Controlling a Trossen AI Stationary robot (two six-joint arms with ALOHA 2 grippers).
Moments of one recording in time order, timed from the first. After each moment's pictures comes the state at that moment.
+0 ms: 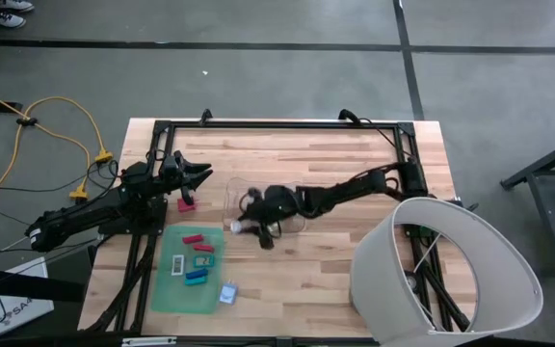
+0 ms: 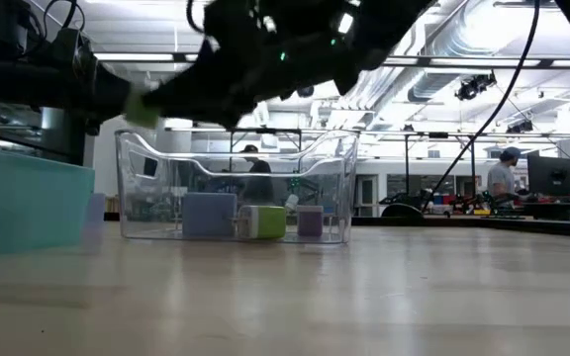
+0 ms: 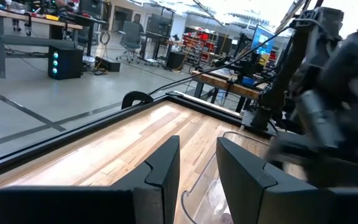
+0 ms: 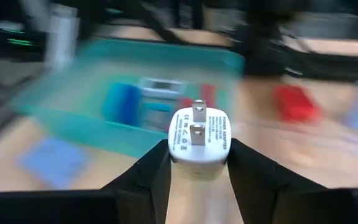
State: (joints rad) left arm 0.44 0.13 0.04 0.17 0.07 -0.26; right arm 0.05 2.09 1.36 0.39 -0.23 -0.03
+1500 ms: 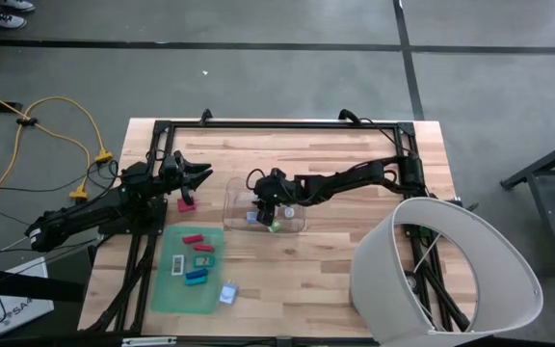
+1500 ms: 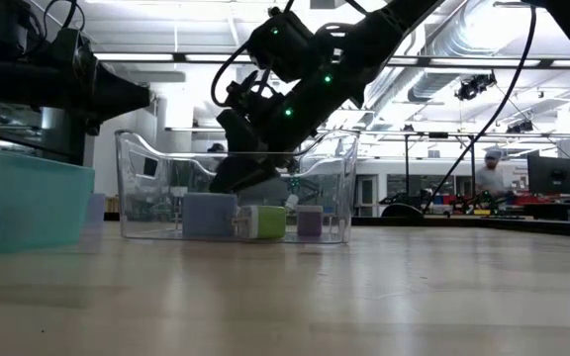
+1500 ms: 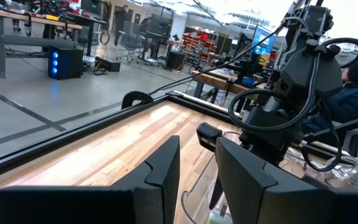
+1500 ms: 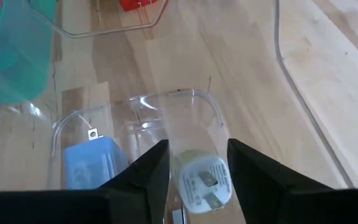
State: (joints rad) left arm 0.44 0.13 0.04 0.17 0.07 -0.26; right arm -0.05 2.09 1.35 0.05 0.14 0.17
